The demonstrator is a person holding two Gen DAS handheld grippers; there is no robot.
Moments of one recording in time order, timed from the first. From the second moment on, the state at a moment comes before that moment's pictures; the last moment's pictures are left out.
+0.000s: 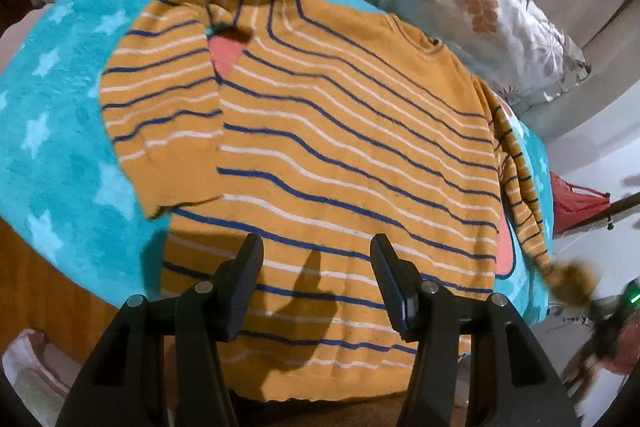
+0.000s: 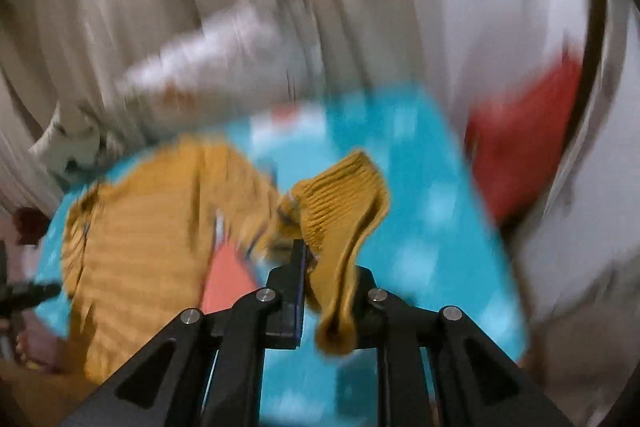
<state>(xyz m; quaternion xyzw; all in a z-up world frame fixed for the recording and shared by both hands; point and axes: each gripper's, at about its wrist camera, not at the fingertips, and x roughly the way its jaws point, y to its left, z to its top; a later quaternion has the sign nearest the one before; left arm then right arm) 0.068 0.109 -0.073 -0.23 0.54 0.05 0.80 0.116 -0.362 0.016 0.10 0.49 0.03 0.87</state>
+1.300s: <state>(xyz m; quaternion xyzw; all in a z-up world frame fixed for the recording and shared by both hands) 0.079 0.047 -0.082 -0.18 0.58 -0.01 0.80 0.071 -0.455 -0.108 0.53 0.46 -0.03 0.71</state>
